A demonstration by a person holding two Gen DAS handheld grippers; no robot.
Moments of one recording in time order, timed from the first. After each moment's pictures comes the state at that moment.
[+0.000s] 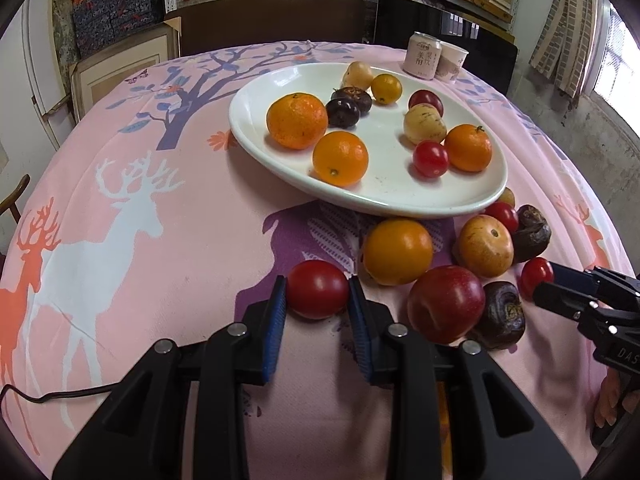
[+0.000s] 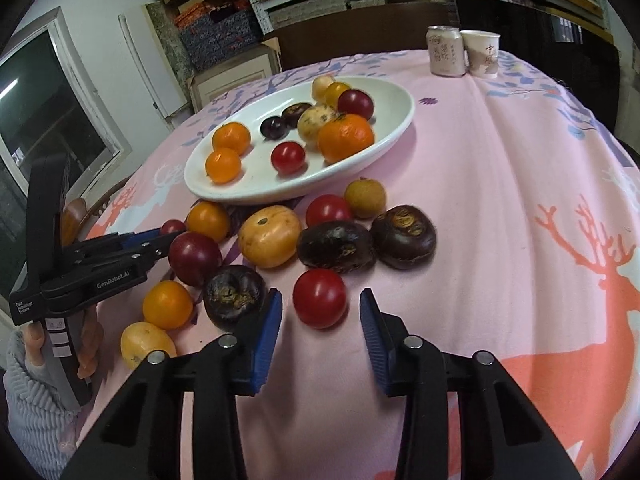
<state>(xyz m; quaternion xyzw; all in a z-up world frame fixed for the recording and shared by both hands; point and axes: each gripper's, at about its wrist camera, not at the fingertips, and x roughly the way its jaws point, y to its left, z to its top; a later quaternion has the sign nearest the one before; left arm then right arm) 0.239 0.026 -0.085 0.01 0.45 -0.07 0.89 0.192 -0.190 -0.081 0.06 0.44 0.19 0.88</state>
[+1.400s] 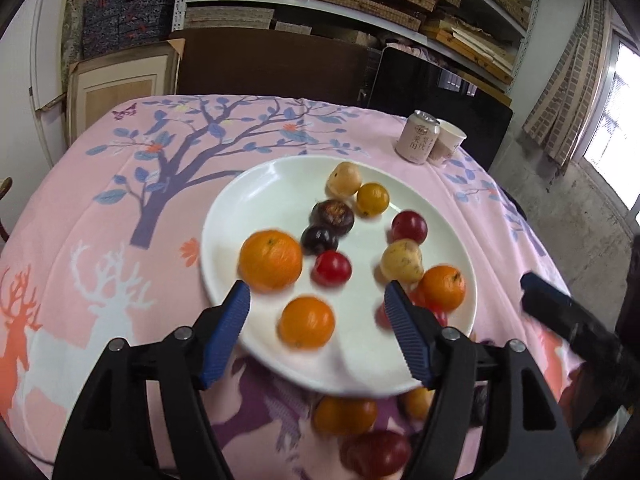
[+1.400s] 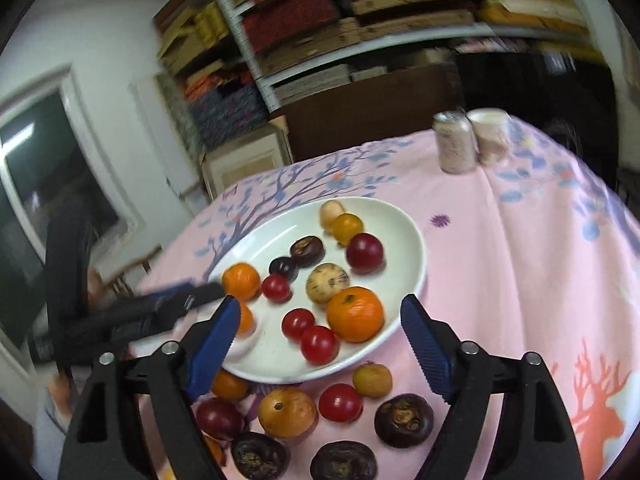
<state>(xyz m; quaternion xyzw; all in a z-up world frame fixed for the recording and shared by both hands) 0.299 0.022 -0.029 -0.07 0.39 -0.08 0.91 0.258 -0.207 -0.017 0.14 0.32 0.20 0.92</state>
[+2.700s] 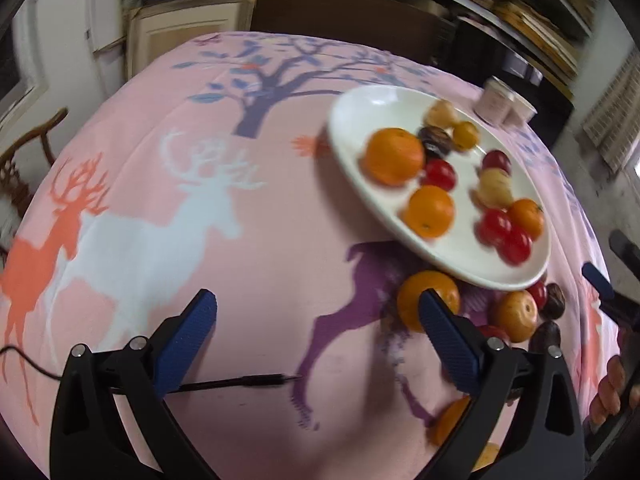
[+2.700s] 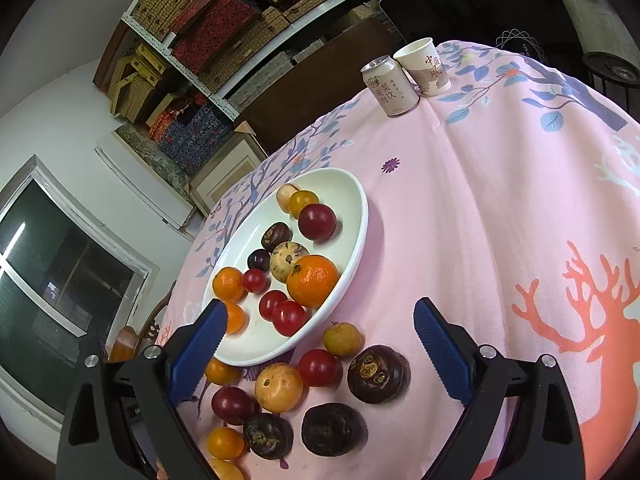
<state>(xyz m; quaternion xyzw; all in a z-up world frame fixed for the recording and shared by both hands) 0.258 0.081 -0.069 -0.10 0.47 0.02 0.88 0.254 -0.253 -0.049 0.28 0.37 0.18 0.87</state>
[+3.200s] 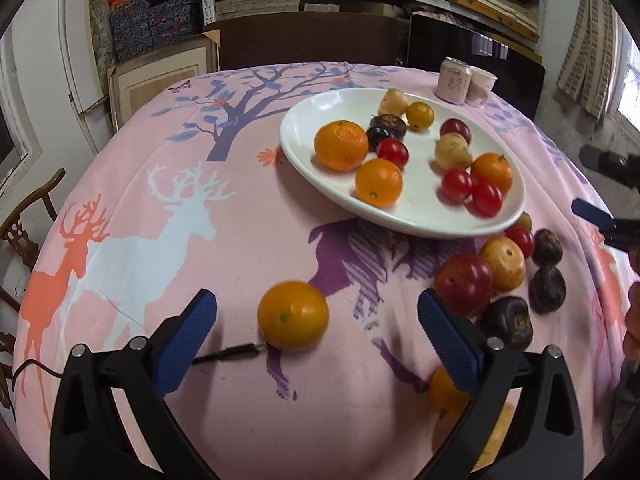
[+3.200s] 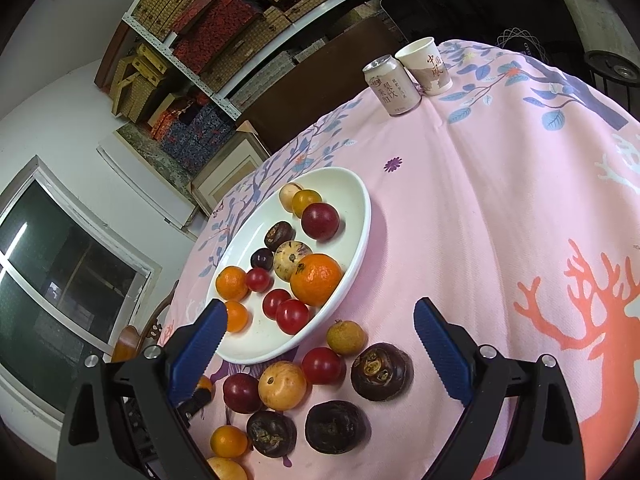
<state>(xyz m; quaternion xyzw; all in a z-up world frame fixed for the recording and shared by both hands) 0.222 0.035 -0.068 0.01 0.42 -0.01 0.91 0.253 -0.254 -0.048 0.28 0.37 0.18 0.87</state>
